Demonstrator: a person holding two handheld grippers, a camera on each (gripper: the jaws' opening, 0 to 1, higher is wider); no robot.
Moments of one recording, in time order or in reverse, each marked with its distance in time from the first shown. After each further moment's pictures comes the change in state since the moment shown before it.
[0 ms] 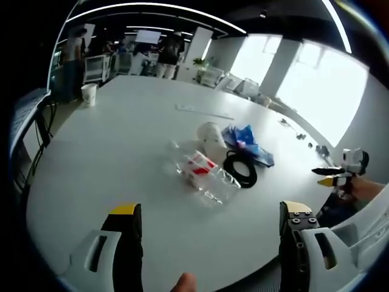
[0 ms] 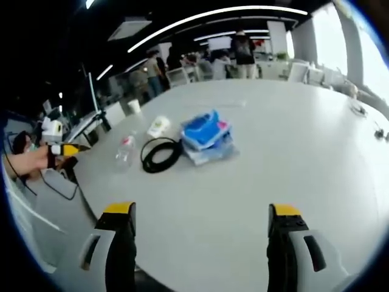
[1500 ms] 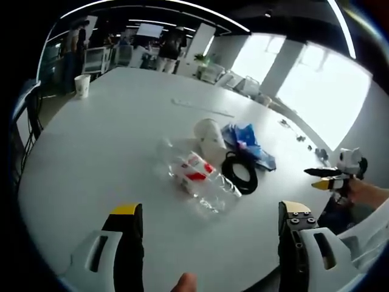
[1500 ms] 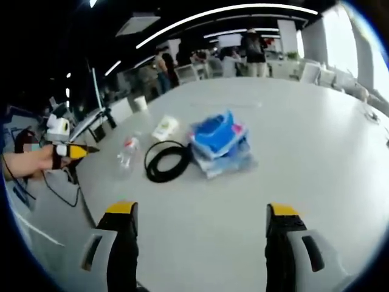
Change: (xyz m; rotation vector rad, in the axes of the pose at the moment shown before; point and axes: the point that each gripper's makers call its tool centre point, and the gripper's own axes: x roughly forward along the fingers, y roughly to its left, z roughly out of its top) left arm 0.037 -0.002 0.004 -0.043 0.024 -0.025; right arm 0.041 0.017 0.019 -0.007 0.015 0.062
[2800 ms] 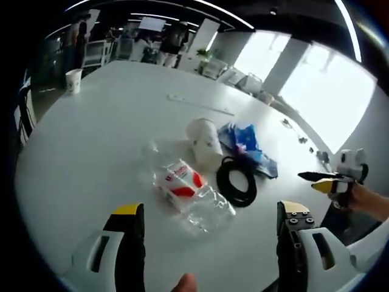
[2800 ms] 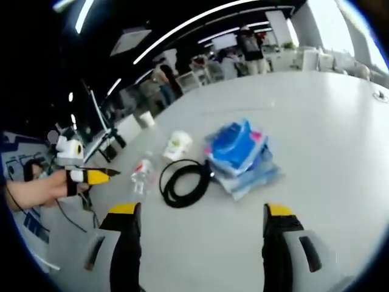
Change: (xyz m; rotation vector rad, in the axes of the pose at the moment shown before) left arm 0.039 -0.012 0.012 -0.039 0.033 0.004; right arm 0.035 0.032 0.028 0.117 -0.035 0.093
